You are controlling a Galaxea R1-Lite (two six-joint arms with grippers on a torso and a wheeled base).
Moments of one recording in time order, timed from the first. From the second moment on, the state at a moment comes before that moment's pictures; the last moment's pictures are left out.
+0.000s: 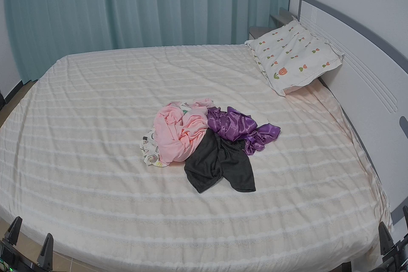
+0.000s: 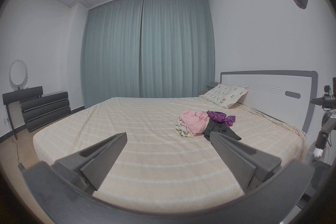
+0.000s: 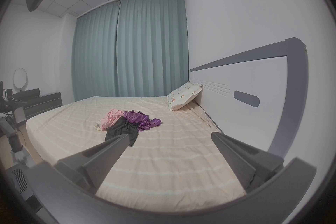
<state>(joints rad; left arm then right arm) -0.01 0.02 -0.02 0.00 0.00 0.00 0.00 0.02 -0.02 0.01 -0.01 -0.01</state>
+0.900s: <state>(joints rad) -0.01 0.02 -0.02 0.00 -0.01 0.01 0.06 0.86 -0.31 -0.22 0.21 0.19</state>
